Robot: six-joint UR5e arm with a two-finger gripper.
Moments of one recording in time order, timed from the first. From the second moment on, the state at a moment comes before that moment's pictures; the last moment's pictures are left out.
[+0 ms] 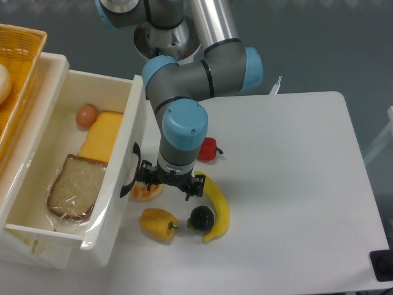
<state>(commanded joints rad) 2.31 -1.95 -1.58 -1.19 1.40 0.53</state>
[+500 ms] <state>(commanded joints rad) 2.26 -1.94 -1.58 -1.18 1.40 0.53</state>
